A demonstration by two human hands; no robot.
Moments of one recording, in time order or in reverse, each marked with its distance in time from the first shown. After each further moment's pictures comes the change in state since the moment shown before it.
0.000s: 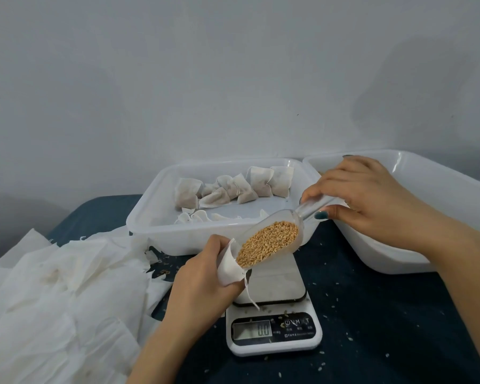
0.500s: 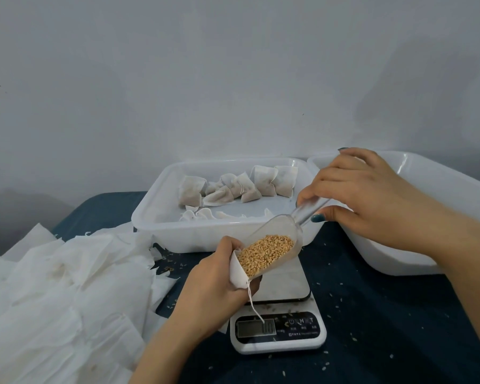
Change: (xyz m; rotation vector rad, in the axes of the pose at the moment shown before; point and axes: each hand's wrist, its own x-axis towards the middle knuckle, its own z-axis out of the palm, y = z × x) left_hand -0.002 0.008 0.000 -0.041 -0.111 0.023; right_hand 0.010 -0.024 -0.012 -0.136 -0.031 -0.089
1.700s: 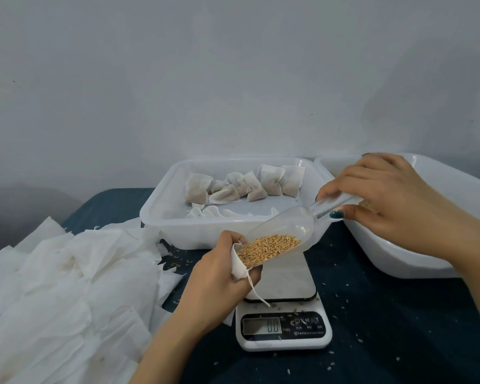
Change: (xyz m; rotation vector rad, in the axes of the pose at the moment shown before) left_hand 0.001 -0.004 -0.002 -0.103 0.076 0.016; right_hand -0.011 0.015 0.007 0.075 0.038 0.092
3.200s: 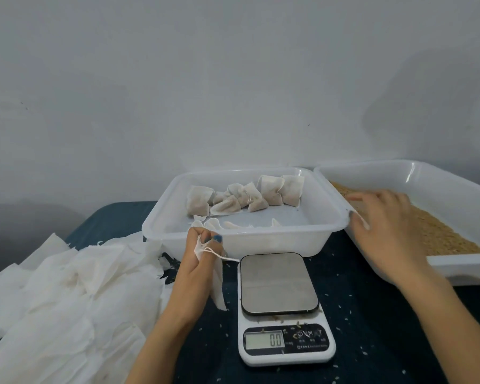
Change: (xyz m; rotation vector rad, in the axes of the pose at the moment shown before) left_hand 0.008 0.004 -0.024 -0.549 0.162 -0.140; right_hand -0.017 0.010 0.068 -0.009 0.192 0.694
